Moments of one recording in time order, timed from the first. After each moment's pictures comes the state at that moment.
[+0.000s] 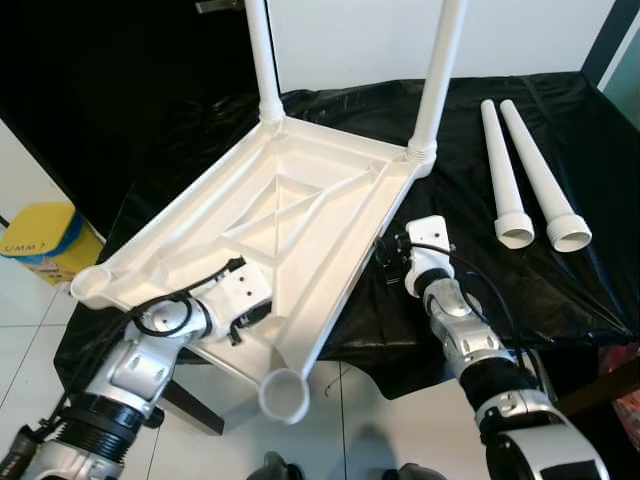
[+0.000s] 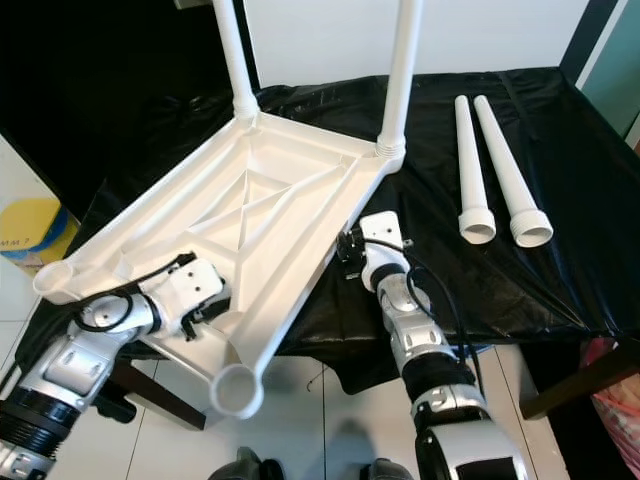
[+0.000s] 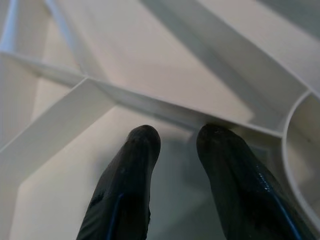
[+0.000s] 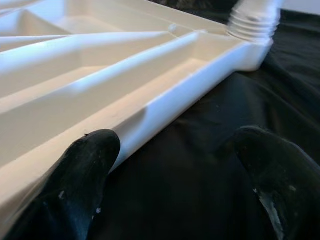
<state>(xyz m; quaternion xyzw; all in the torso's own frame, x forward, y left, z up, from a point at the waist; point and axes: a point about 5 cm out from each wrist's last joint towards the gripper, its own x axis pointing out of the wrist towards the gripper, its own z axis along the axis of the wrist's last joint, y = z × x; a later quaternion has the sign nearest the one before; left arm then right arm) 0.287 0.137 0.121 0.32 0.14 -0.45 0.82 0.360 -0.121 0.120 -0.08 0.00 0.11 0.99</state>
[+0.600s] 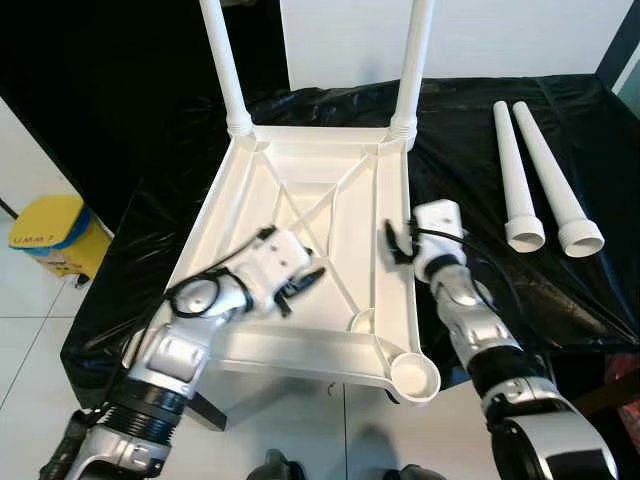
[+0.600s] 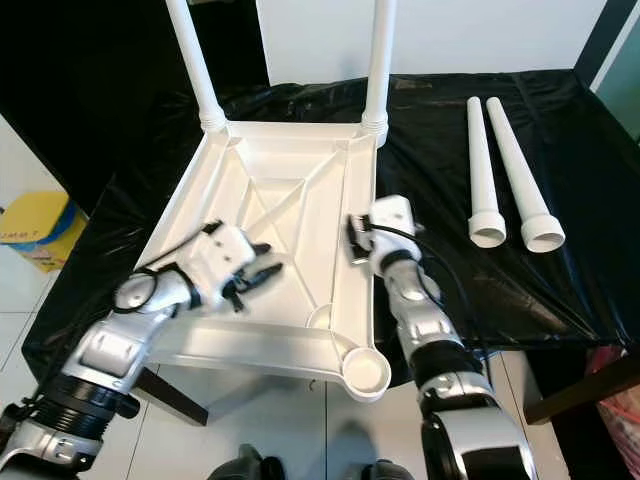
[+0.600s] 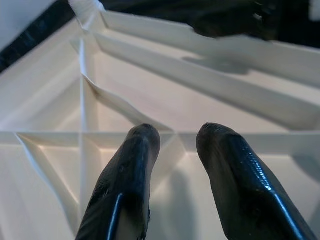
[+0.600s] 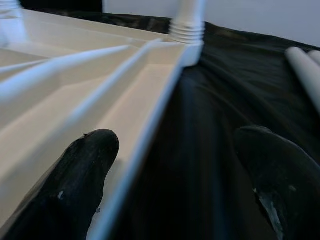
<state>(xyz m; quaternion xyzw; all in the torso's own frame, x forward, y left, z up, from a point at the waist) 0.300 0.116 0.169 0.24 0.00 -0.43 0.87 0.351 -0.150 0.124 -0.07 -0.05 0.04 0.99</state>
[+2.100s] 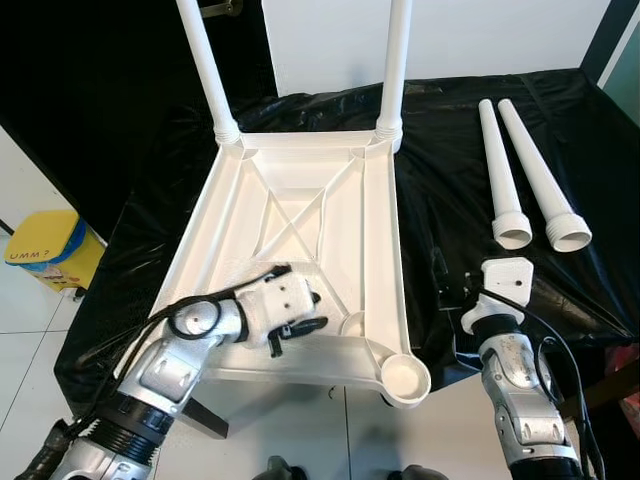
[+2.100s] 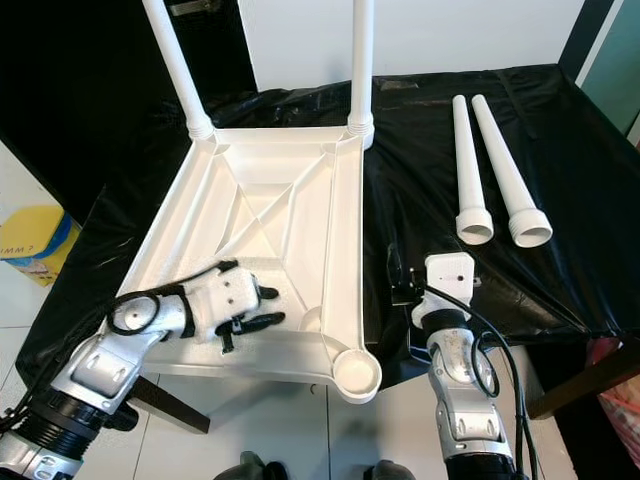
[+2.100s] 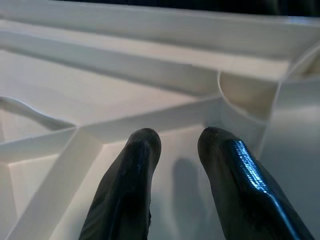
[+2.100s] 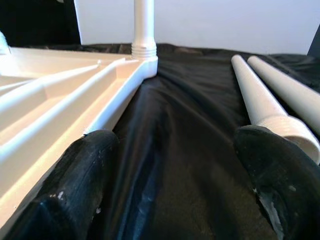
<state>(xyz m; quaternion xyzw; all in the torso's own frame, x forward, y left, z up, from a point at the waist) 0.273 0.115 0.144 0.27 0.05 -0.55 0.79 0.269 -0.175 0.126 -0.05 -0.11 0.00 0.99</state>
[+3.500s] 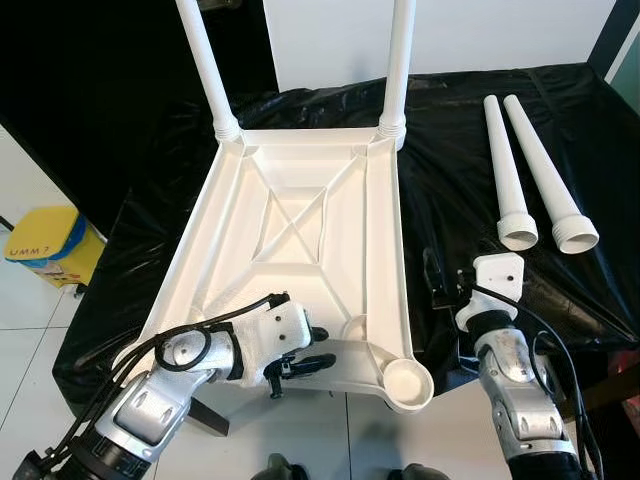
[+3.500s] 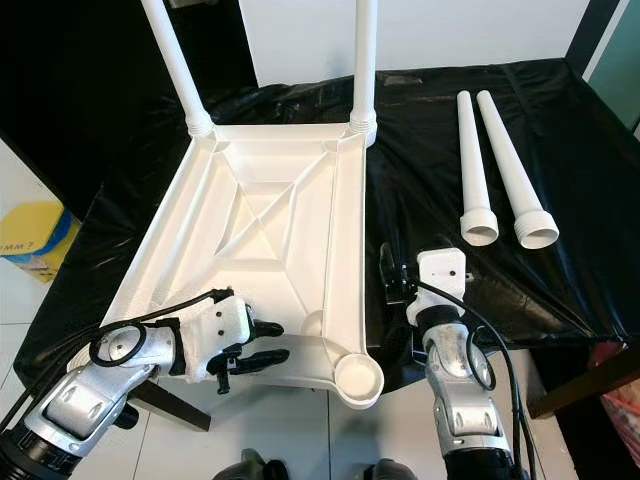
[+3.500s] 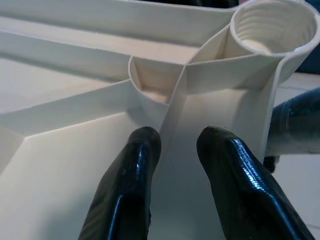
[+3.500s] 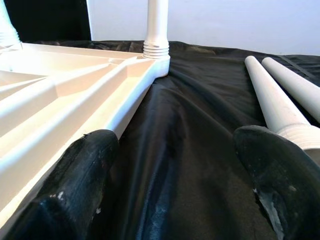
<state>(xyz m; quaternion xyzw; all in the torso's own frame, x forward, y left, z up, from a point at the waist) 0.233 0.109 0.131 0.27 0.09 -0.60 0.75 0.274 -0.171 0.130 -0.06 -0.10 0.01 0.99</state>
